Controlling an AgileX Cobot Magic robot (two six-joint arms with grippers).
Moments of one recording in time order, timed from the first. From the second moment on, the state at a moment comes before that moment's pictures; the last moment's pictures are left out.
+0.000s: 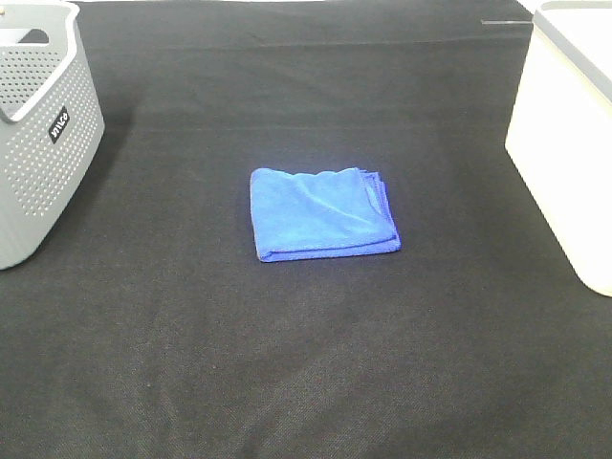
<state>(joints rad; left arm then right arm) 0.06 0.00 -0.50 -0.05 1.05 0.07 0.05 0.00 -0.46 -0.05 1.11 0.08</state>
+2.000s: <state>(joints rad) 0.06 0.00 -0.50 -0.06 1.05 0.07 0.05 0.00 -0.46 -0.05 1.11 0.08</state>
